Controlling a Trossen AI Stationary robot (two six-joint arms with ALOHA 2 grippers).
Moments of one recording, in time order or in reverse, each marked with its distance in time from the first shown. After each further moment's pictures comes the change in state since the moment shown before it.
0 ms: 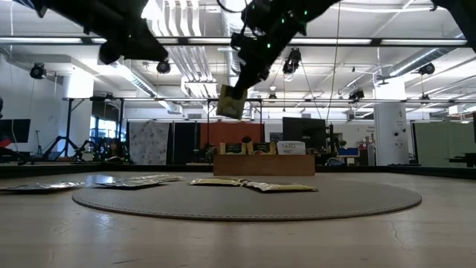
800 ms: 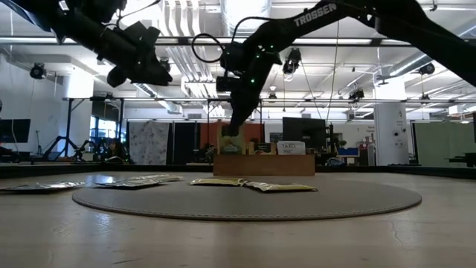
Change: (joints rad) left arm 0.282 0.076 -0.075 0.120 0.241 0.004; right arm -0.081 0.371 0.390 -0.324 -0.098 -0.148
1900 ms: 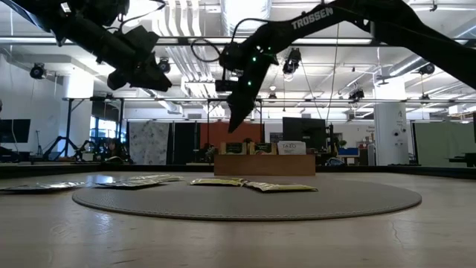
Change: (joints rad) left arm 0.000 0.015 0.000 -0.042 0.030 0.022; right arm -0.017 0.045 0.085 0.012 0.126 0.004
